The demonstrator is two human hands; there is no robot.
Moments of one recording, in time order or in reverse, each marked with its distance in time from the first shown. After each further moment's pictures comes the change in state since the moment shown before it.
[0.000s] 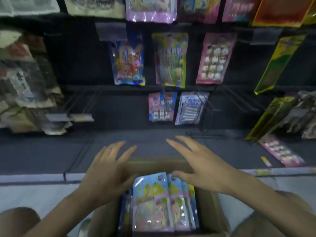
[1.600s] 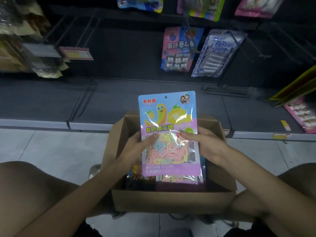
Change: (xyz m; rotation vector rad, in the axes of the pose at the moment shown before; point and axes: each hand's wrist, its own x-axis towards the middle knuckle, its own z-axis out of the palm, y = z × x) left_hand -0.010 0.011 0.159 -1.644 -0.279 -0.799; right_hand 0.069 0.047 0.169 1.512 -0.043 0.579
